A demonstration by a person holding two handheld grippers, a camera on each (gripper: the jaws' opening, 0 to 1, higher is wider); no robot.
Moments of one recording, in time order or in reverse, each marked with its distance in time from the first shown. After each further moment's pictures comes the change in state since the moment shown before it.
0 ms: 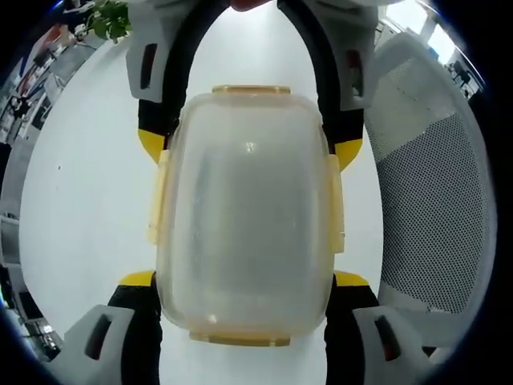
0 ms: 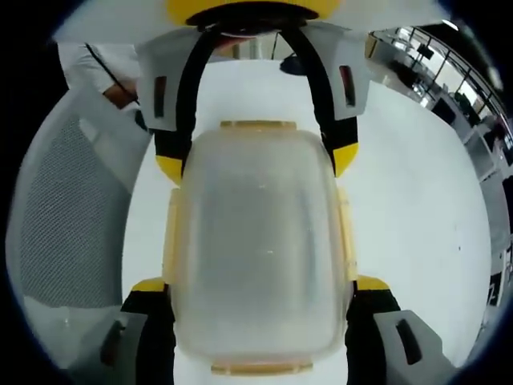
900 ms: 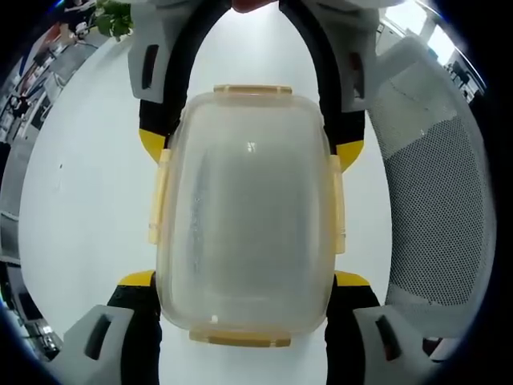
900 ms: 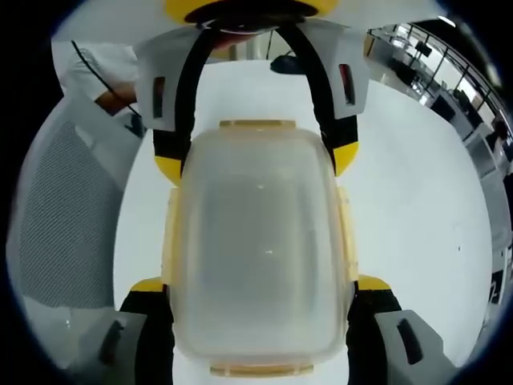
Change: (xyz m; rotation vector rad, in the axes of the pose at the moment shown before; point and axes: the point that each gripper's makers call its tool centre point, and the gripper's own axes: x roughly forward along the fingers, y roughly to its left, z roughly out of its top) left arm 0.002 0.023 0.000 0.002 0.004 -0.008; right arm 0.001 -0.022 0.001 0.014 -0.007 0.005
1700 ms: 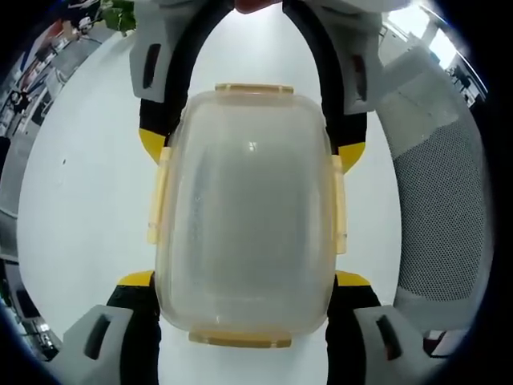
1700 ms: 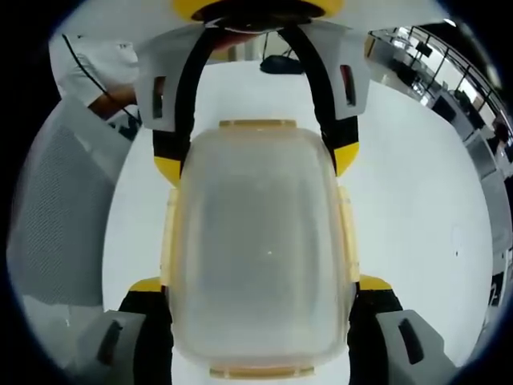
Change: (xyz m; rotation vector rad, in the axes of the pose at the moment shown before) left arm 0.003 0.025 0.000 -0.015 -0.001 -0.009; right arm 0.002 -0.025 0.001 -0.004 -0.005 0.006
